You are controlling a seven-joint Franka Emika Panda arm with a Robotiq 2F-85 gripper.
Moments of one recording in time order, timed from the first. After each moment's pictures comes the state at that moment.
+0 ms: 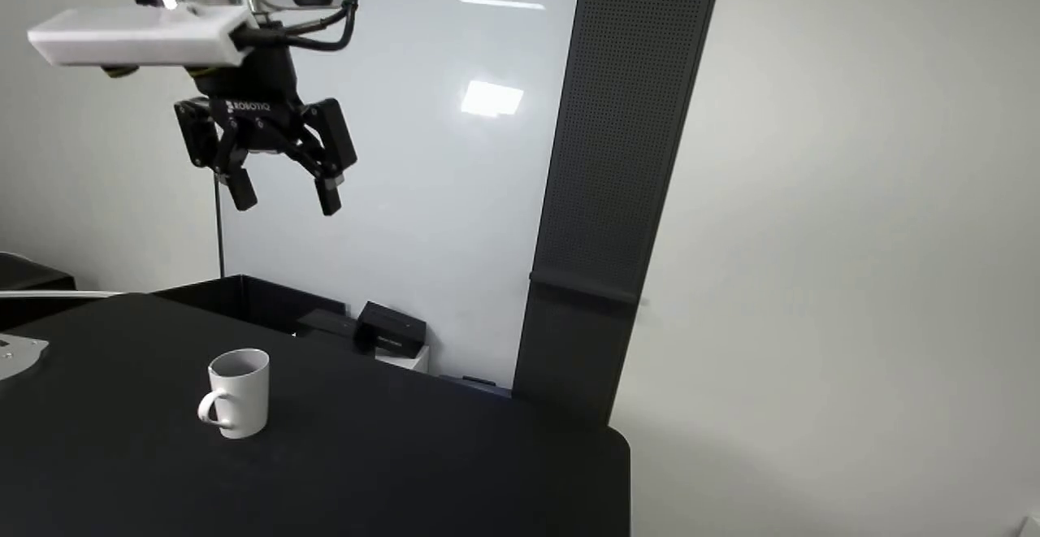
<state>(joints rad) -0.04 -0.25 0.02 -2.40 -0.15 2.42 0.01</state>
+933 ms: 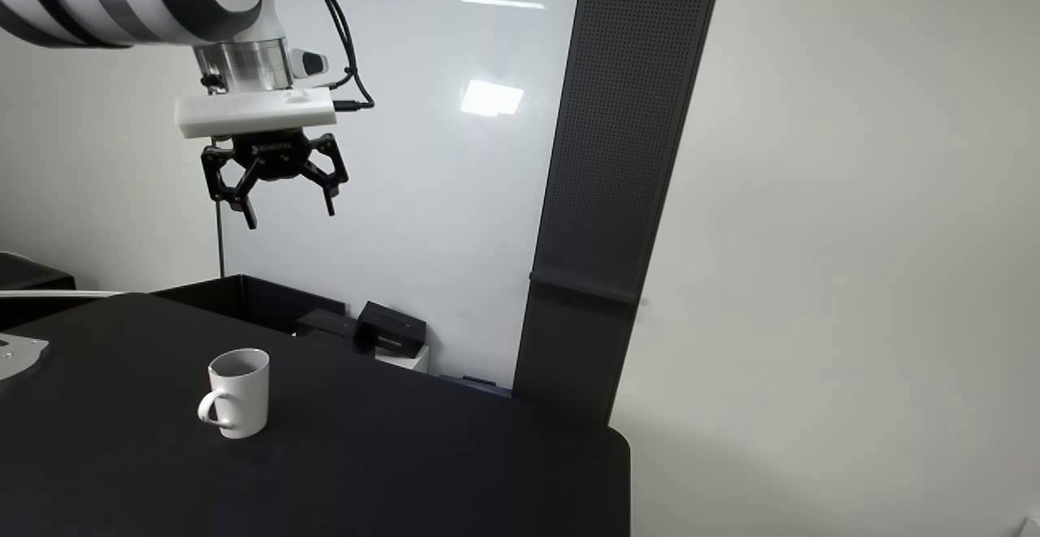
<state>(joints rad) 0.05 0.15 0.07 -2.08 -0.17 2.52 -0.42</state>
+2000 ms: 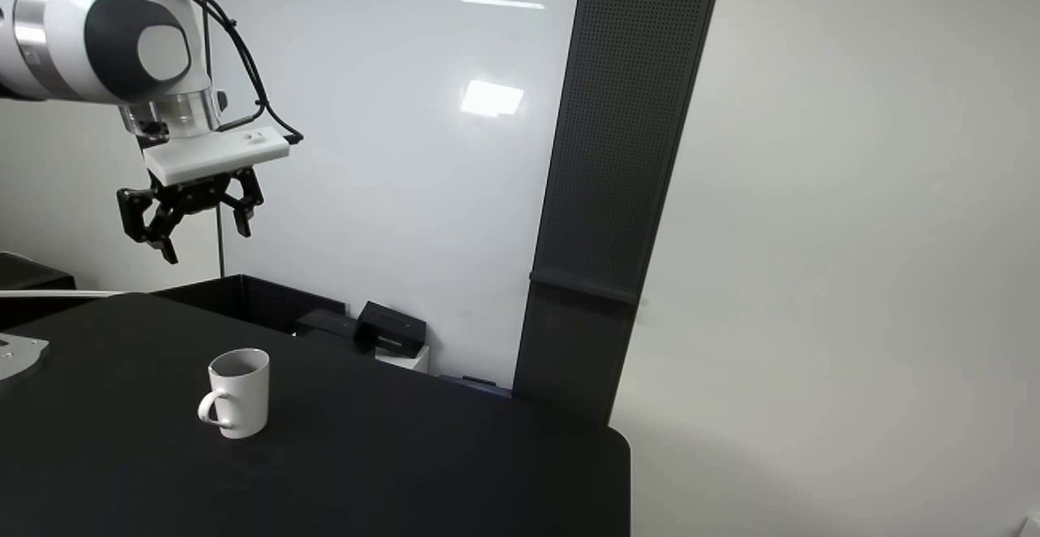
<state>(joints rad) 0.07 0.27 0.22 -2.08 -0.13 2.63 -0.87</state>
